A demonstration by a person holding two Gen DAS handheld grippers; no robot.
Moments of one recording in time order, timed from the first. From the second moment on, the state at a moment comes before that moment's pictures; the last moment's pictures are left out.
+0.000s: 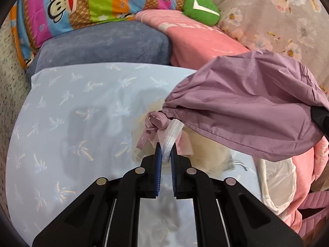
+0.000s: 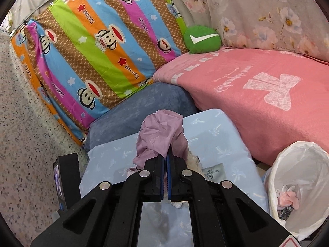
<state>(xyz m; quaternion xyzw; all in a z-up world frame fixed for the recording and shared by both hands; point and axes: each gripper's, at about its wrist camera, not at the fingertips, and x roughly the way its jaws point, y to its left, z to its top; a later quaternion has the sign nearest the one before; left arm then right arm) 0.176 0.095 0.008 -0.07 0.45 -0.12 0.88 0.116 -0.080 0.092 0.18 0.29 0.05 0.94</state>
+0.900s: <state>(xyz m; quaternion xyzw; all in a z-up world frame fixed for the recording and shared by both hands) 0.117 -0.086 0.048 0.03 0.42 -0.28 0.87 -0.013 -0.286 0.114 0.25 0.22 -0.14 0.93</state>
